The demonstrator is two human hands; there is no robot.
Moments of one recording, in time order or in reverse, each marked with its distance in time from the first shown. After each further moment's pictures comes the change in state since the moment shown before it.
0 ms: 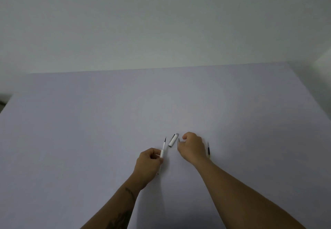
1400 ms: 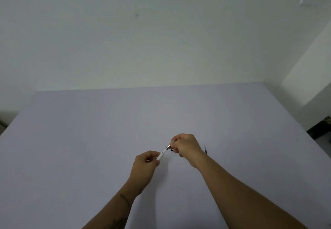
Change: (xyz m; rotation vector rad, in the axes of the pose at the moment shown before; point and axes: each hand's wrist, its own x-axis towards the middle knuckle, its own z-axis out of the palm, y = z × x) left_hand -0.058 0.002 -0.041 -0.103 0.040 0.266; right_hand -0.090 -0.060 -0.030 0.574 -0.095 0.014
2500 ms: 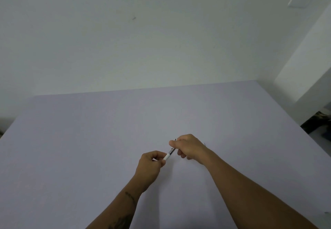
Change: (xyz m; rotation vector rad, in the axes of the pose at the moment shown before) left_hand -0.004 0.009 -0.002 0.073 -0.110 0.004; right_hand -0.012 -0.001 -0.011 -0.318 -0.104 -0.031
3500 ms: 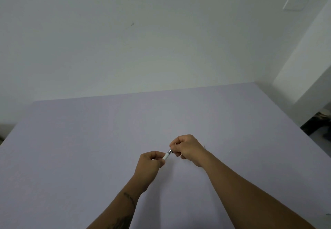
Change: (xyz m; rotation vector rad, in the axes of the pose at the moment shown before) left_hand 0.002 0.010 -0.003 -0.048 0.018 -0.016; right_hand 0.004 0.001 0.003 0.180 0.005 -0.073
